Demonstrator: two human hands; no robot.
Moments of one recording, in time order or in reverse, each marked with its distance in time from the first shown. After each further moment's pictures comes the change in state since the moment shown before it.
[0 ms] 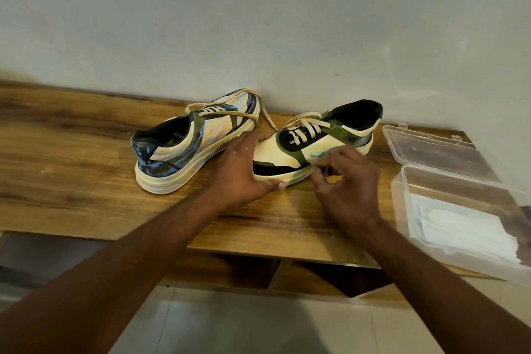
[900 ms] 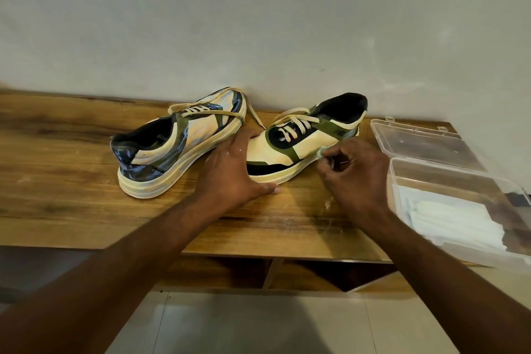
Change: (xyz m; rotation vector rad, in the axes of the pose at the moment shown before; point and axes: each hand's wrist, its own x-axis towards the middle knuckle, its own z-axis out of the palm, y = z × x) left_hand -0.002 0.013 0.003 0.104 -0.004 -0.049; right_hand 0.005 0.013 -0.022 -0.011 0.063 0.147
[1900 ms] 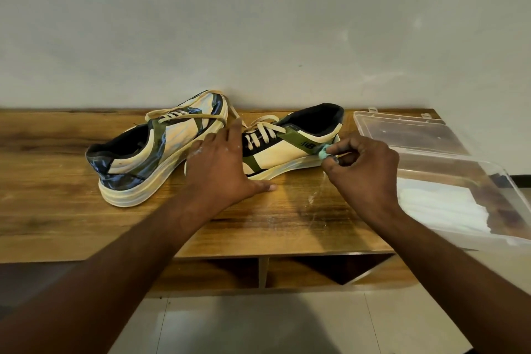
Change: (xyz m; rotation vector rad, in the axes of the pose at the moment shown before) left_hand 0.004 0.044 -0.010 0.488 -0.053 0.004; right_hand -0.005 0.008 -0.032 0.060 0.033 0.265
